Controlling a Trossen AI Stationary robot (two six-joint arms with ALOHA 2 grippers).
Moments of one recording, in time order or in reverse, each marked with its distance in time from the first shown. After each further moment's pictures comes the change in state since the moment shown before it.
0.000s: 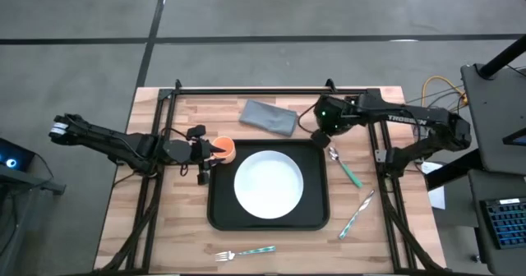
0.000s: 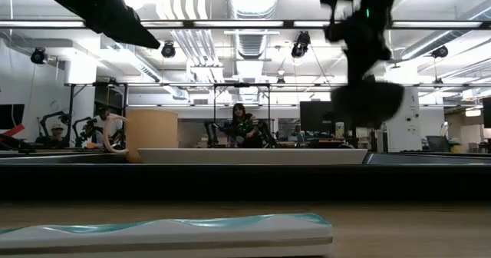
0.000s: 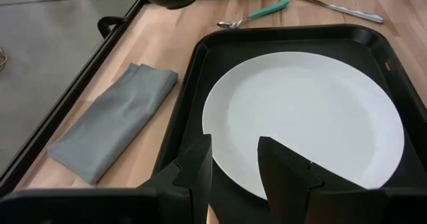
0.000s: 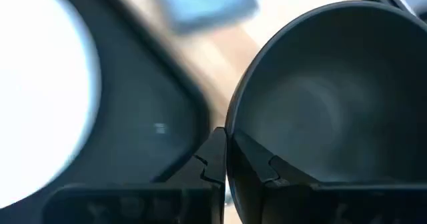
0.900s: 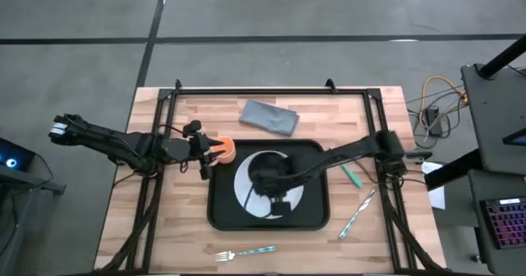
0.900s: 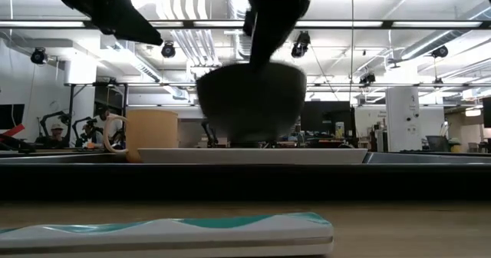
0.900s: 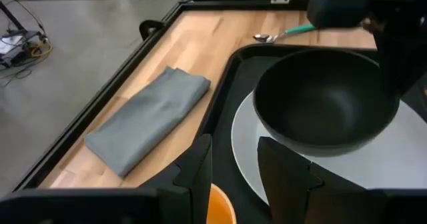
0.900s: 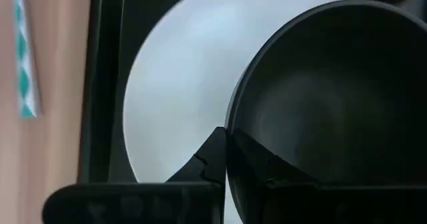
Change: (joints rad) left arm 0.007 -0.009 0.014 0.001 -0.127 -0.070; right arm 0.506 0.711 0.662 0.025 -0.119 -0.260
